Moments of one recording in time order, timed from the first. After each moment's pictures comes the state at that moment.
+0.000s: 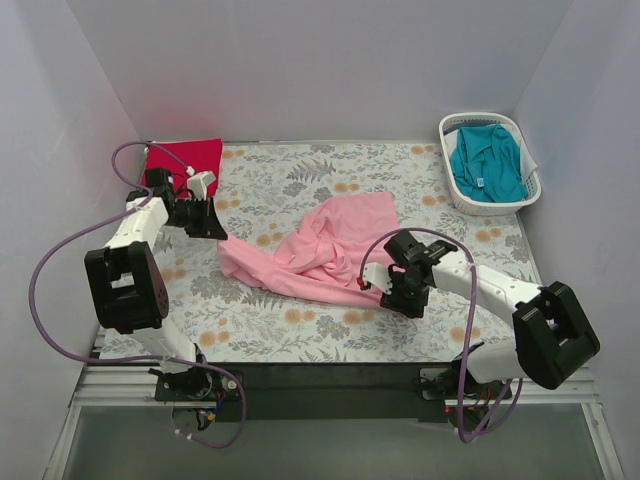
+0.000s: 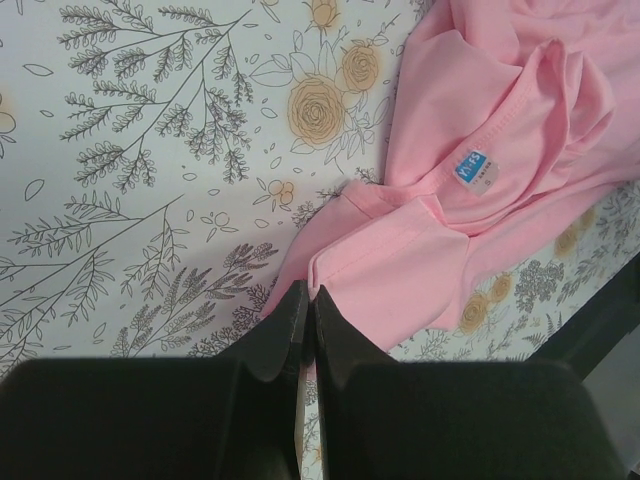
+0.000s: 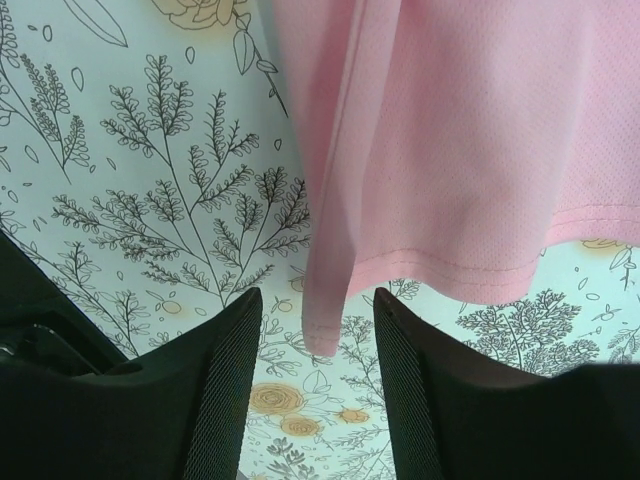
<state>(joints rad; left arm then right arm) 0.18 1.69 1.23 -0.76 0.71 0.28 0.63 1.36 0.79 -0.86 -0.13 -0.72</state>
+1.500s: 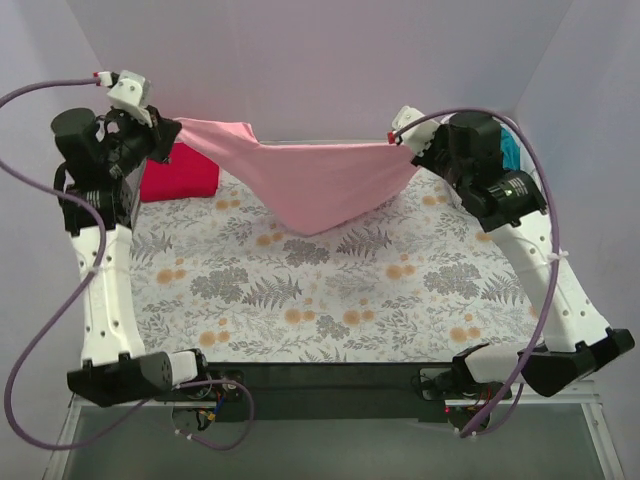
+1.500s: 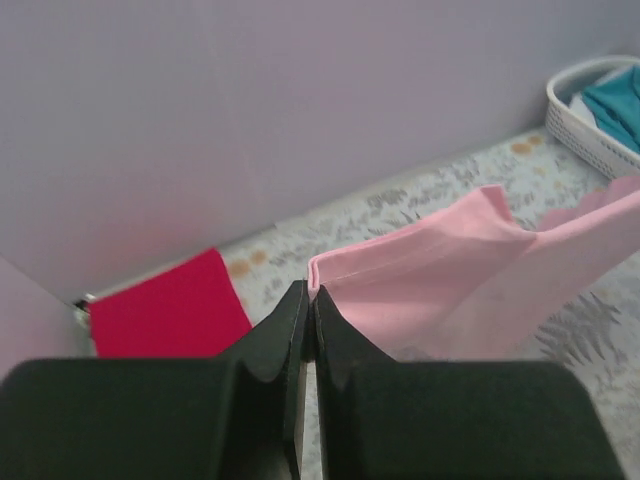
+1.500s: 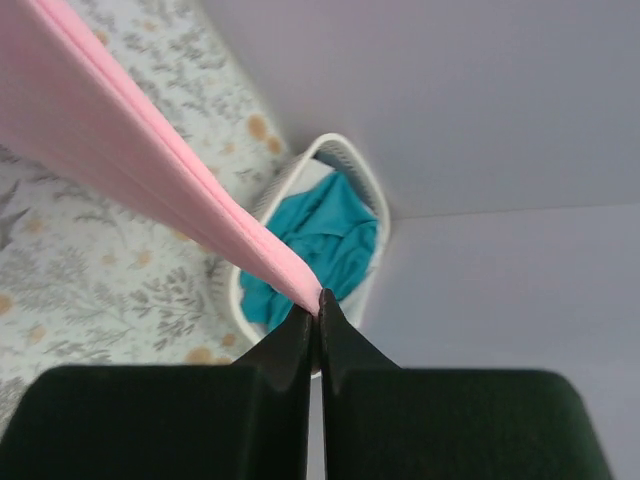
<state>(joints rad) 0.19 1.33 1.65 -0.50 0.63 0.15 0.47 1.33 1.63 -0.76 0.22 -0.83</state>
